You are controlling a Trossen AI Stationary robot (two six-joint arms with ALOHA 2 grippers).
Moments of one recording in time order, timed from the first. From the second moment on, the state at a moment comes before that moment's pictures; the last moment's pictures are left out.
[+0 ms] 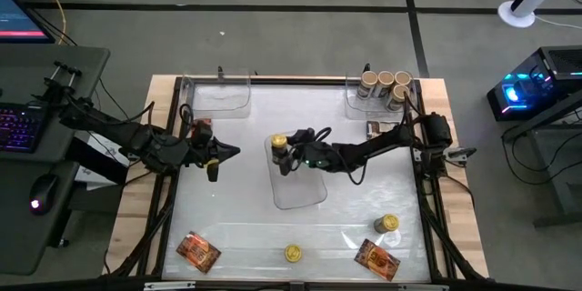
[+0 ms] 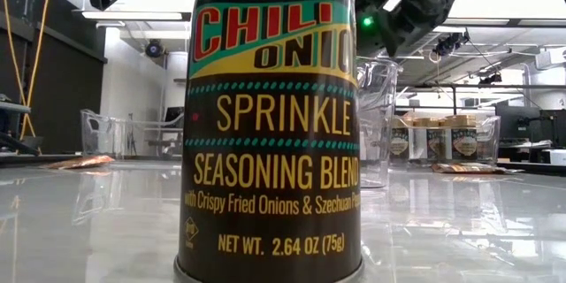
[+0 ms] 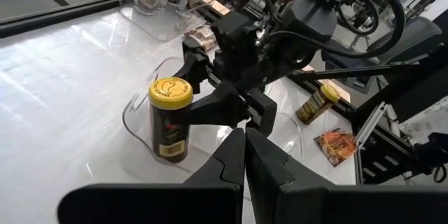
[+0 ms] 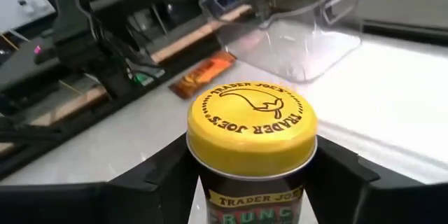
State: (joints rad) left arm -0.40 0.80 0.75 -0.40 -0.59 -0.75; right arm 0.07 1.93 1.01 0.62 0.50 0.49
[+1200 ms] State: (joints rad) left arm -0.40 0.80 0.75 -0.45 -0.59 -0.75; right arm 0.06 1.81 1.01 0.28 0.36 0.37
